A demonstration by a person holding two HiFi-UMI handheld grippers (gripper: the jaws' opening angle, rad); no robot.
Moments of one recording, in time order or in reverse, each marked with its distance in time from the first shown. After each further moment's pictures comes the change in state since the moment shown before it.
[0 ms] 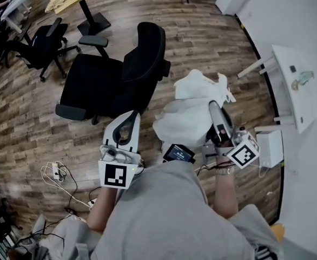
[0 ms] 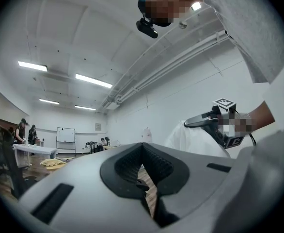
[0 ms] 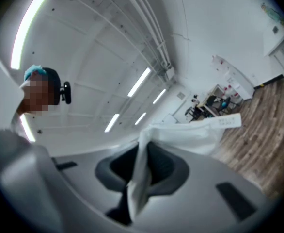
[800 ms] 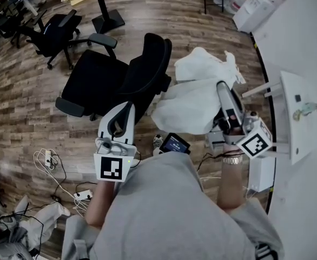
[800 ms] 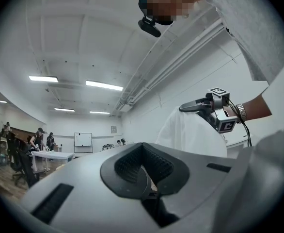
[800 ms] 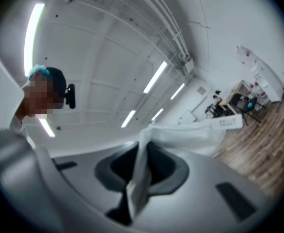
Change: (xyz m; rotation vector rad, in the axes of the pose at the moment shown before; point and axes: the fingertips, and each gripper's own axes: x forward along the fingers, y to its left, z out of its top) left arm 0.076 0.037 0.032 0.031 -0.016 0.210; right arm 0.112 -0.009 0.114 -0.070 0.085 0.232
